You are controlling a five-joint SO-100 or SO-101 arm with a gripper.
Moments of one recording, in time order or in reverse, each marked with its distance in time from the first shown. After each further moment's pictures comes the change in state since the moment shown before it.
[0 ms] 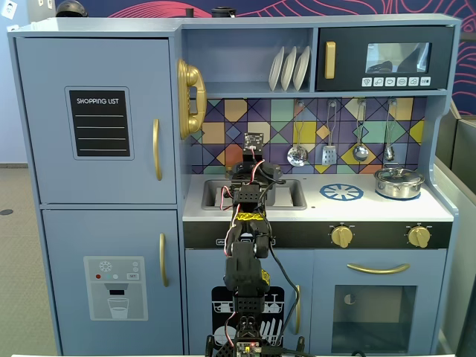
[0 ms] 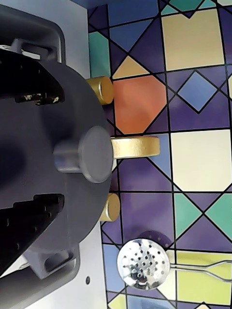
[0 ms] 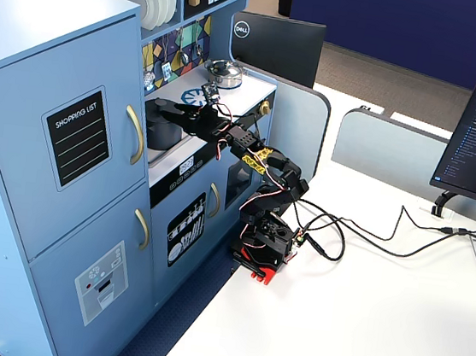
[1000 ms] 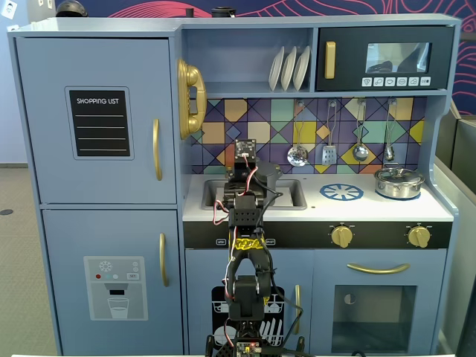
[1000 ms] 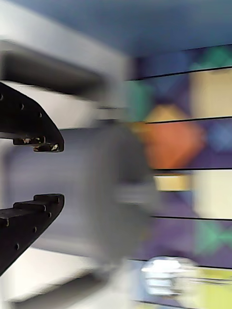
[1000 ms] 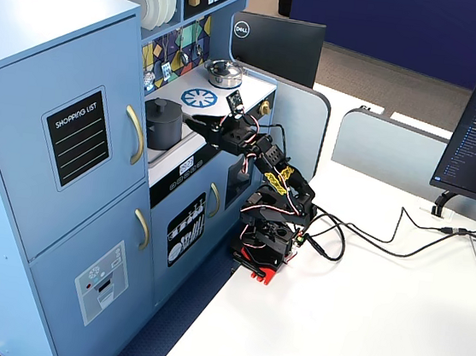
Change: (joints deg) arm -4.3 24.8 4.3 22.4 -1.1
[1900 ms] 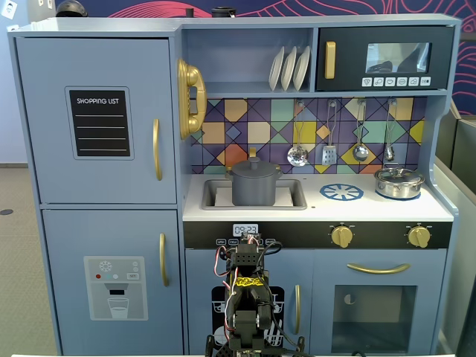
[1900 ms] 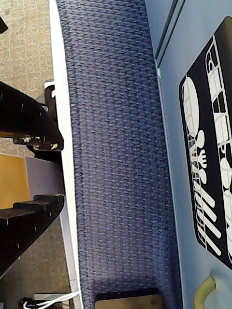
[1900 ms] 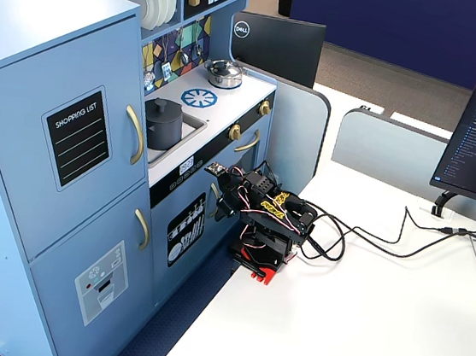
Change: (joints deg) arm 0.6 23.2 46.7 46.4 4.0
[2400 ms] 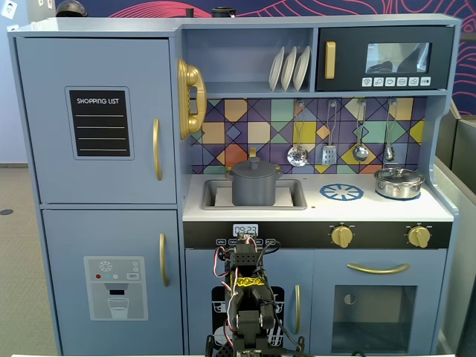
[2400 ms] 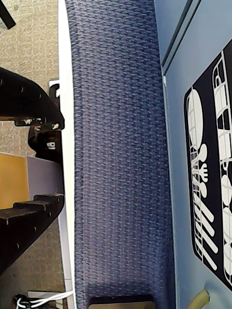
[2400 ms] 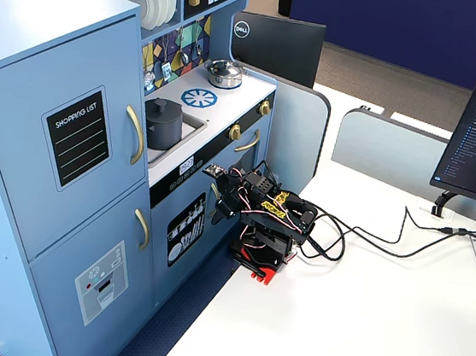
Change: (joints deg) arm -3.0 0.0 0.0 0.0 0.0
